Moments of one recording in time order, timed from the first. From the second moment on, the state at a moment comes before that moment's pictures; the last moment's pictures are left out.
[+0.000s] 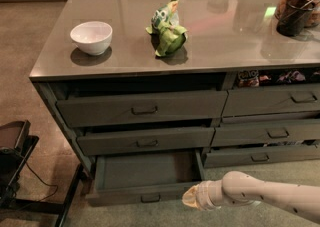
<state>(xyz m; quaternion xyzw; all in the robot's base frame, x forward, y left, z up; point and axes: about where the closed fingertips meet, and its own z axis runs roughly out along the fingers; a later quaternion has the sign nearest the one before) 0.434 -0.122 0.346 -0.64 0.70 0.17 0.27</state>
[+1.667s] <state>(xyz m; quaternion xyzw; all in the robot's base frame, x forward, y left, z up) 0.451 -0.091 0.171 -0.63 0.69 0.18 0.31</state>
